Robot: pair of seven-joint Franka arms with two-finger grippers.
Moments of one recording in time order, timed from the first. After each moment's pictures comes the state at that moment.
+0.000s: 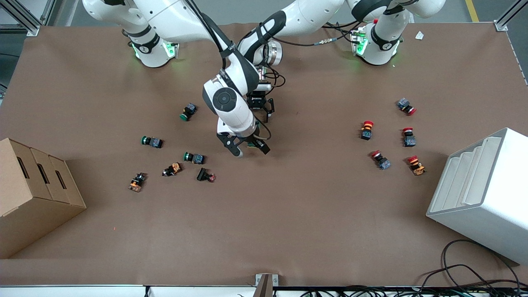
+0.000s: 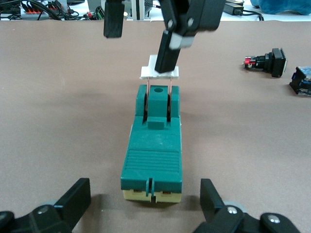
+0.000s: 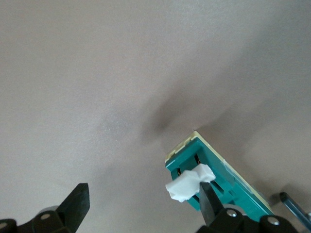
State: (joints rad) left arm -0.89 0.85 -0.44 -1.86 1.80 1.94 -2.55; right arm 0.78 0.62 -0.03 -1.76 0.29 2.52 1.38
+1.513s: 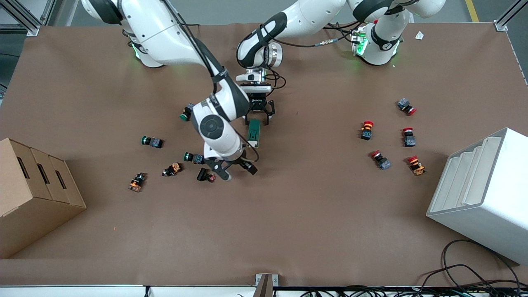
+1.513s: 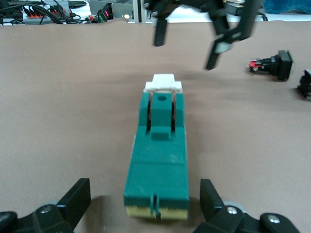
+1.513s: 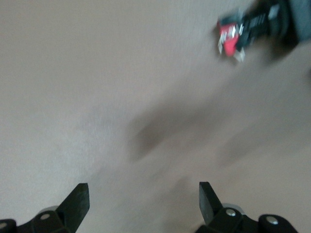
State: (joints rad) left arm -0.86 0.85 -0.44 -1.85 1.80 1.95 -2.51; right arm 0.64 0.71 -0.04 -1.62 0.23 2.41 1.15
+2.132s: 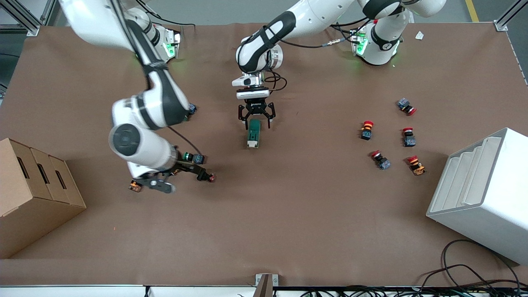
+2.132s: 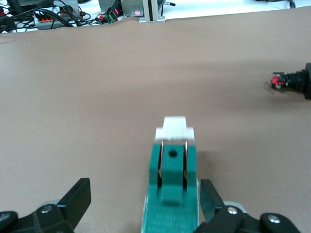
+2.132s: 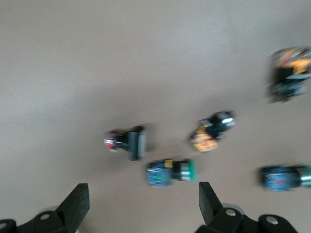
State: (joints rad) left arm -0.78 0.76 -0.46 -1.81 1.59 2.02 -2.25; right arm 0.35 0.43 -0.05 -1.63 0.11 1.96 0.52
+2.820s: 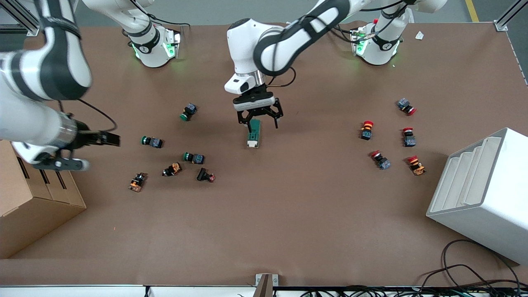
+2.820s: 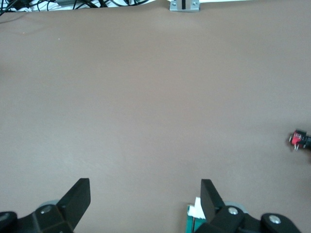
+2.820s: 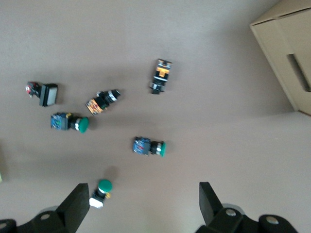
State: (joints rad) left arm -0.47 0.53 -0.62 -1.64 0.97 2.03 -1.56; right arm 0.07 0.20 -0.05 -1.60 0.02 1.60 0.03
